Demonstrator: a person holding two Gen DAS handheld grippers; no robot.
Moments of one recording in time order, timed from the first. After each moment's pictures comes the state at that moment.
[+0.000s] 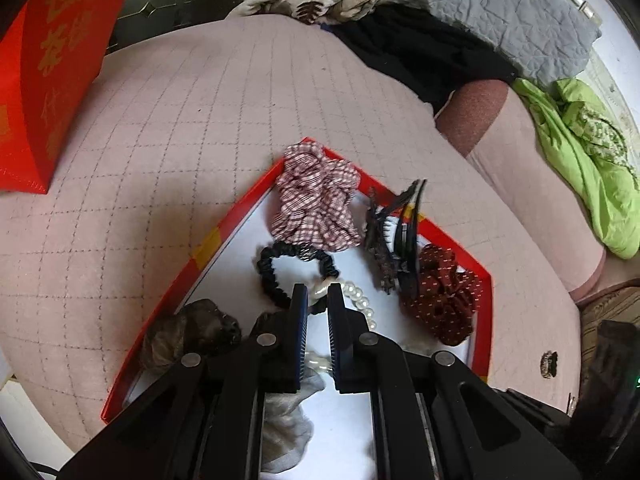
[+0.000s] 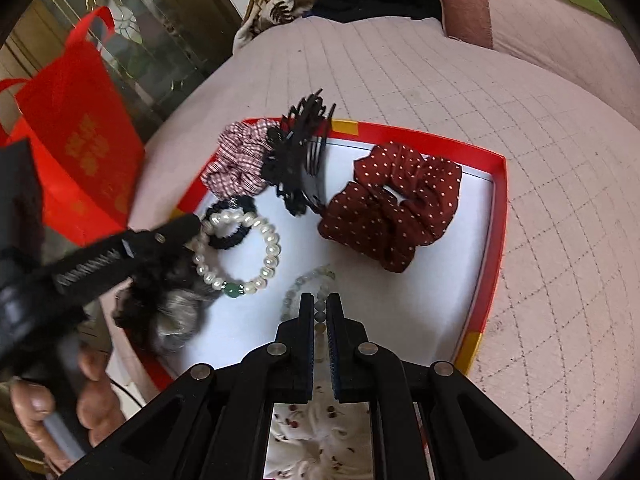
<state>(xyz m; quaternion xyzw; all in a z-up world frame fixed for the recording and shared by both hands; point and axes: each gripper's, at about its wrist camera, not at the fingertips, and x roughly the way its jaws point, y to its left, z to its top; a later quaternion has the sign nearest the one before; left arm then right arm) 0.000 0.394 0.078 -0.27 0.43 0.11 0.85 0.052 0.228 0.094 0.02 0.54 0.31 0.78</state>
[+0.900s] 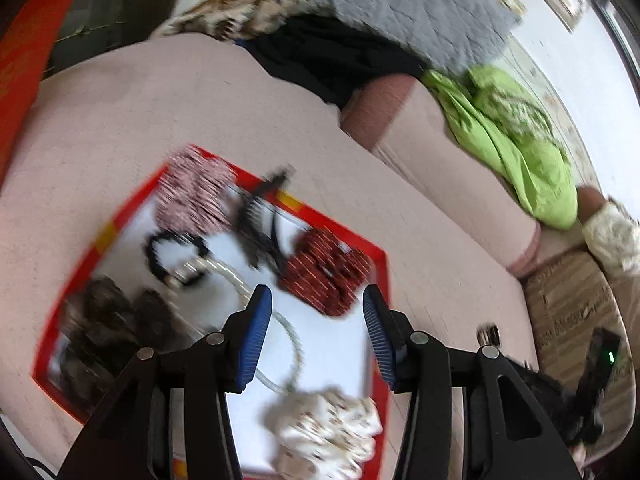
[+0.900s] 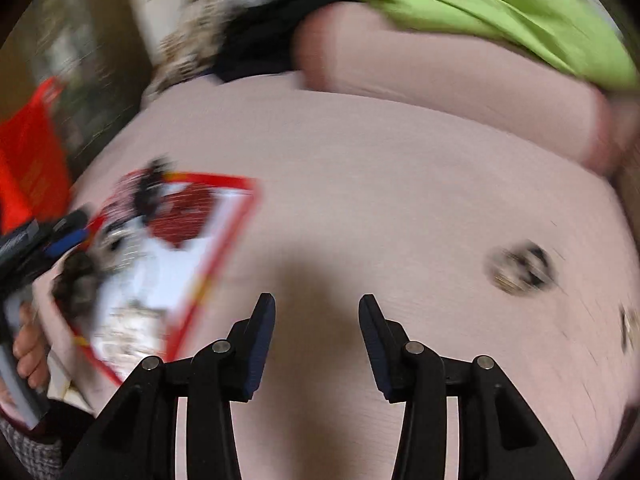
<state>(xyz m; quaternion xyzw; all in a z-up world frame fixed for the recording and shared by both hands) -0.011 0.326 0.108 -0.27 0.39 -0.01 0.88 0.034 -0.006 0.130 0.04 0.49 0.12 0.86</state>
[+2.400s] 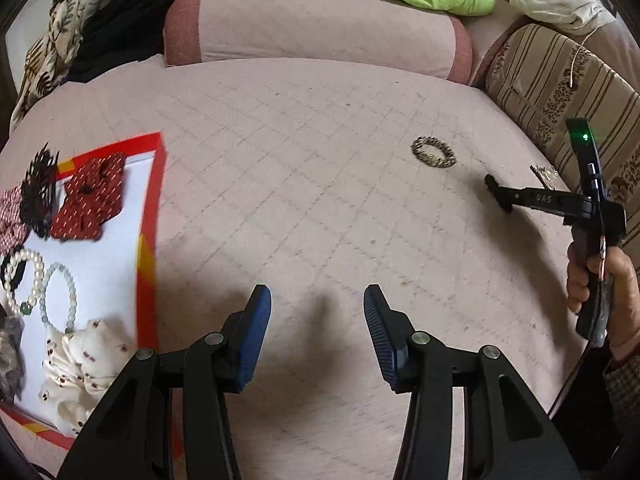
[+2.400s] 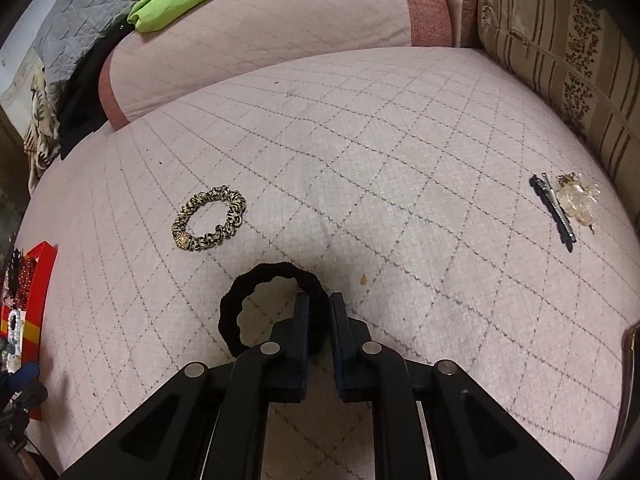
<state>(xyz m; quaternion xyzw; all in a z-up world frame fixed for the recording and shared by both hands) -0.014 0.088 0.069 0.01 0.48 -0.14 0.86 0.039 -0.197 0.047 0.14 0.51 -0.01 0.85</state>
